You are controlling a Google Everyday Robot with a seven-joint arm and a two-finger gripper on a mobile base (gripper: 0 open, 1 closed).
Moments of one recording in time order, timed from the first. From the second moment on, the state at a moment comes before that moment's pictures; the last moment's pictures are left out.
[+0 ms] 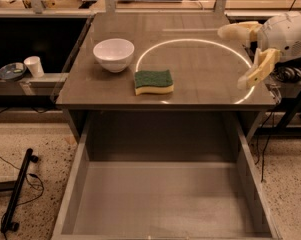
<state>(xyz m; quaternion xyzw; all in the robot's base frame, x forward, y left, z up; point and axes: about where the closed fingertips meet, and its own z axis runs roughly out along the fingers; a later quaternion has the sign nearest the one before) 0.552 -0.176 0.958 -0.59 0.59 0.36 0.42</state>
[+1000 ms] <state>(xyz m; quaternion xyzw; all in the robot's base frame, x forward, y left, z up) 0.587 -0.141 0.933 -0.60 0.56 0.39 0.41</state>
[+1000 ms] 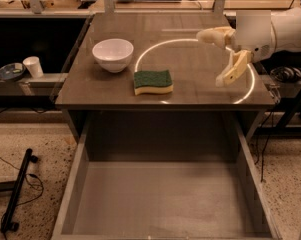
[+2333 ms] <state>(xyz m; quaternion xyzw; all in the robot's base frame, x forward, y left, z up) 0.625 -0.136 0.909 -0.57 0.62 0.35 0.42</state>
